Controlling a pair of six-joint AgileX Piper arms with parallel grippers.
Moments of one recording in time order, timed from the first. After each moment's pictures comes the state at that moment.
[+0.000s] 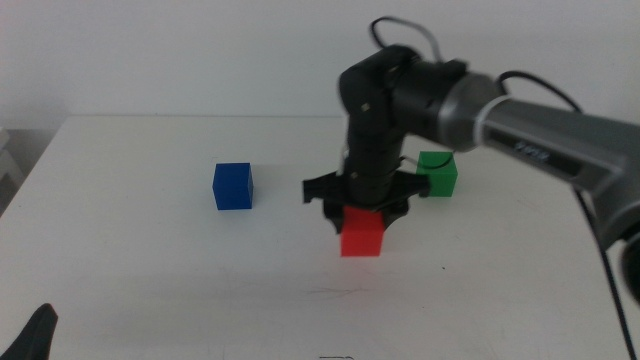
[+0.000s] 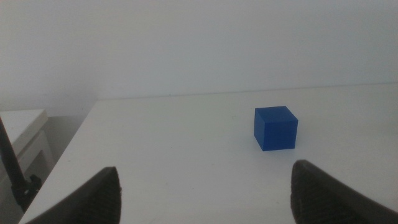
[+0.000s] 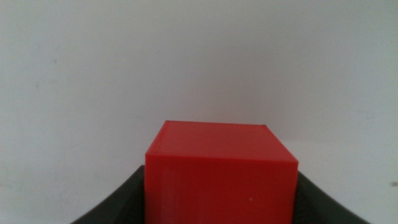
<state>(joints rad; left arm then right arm) -0.08 -0.01 0.03 0.06 0.13 -0.05 0.67 2.14 -1.85 -0.08 1.17 0.62</state>
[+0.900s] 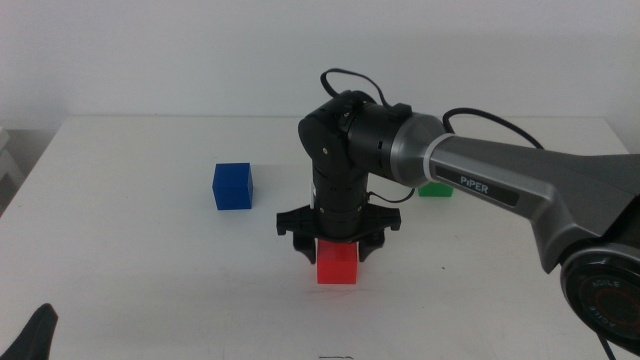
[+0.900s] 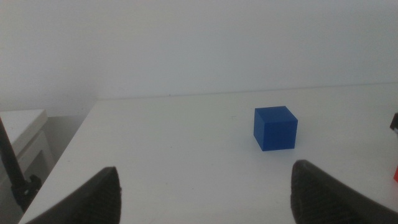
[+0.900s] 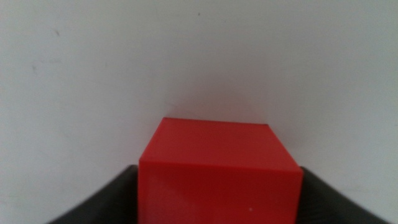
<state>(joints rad) -0.08 -0.01 0.03 0.06 0.13 -0.05 0.74 2.24 -1.87 -0.09 1.15 0.73</state>
